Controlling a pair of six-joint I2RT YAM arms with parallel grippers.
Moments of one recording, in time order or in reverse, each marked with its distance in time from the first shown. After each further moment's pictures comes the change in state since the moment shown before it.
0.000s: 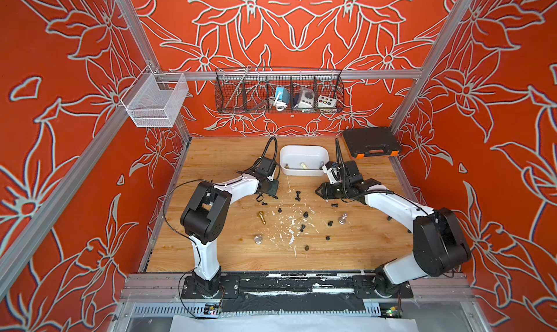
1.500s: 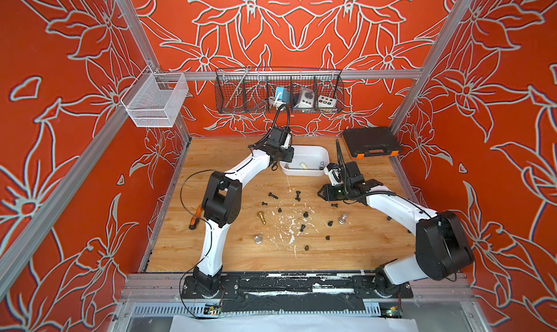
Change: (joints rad) left arm -0.001 0.315 0.705 -0.097 0.108 0.030; right arm 0.000 -0.037 -0.009 -0.060 0.029 -0.011
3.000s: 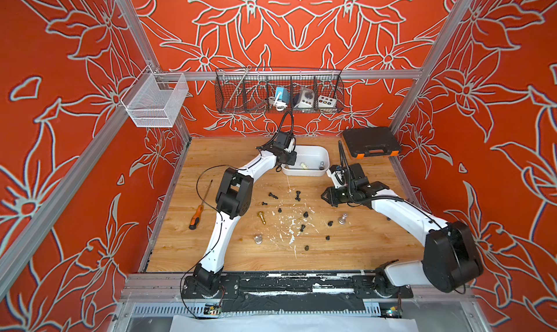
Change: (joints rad) left arm 0.002 0.193 0.126 -0.007 0.007 -0.003; right arm 0.000 -0.078 -0.023 -0.073 0.024 -0.033
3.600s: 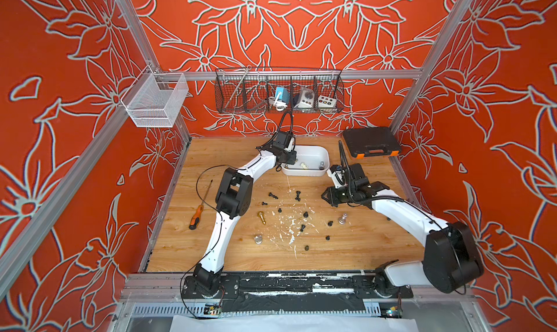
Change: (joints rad) left arm 0.006 0.000 0.000 0.015 -0.003 -0.009; right arm 0.000 -0.003 0.000 0.000 0.009 0.000
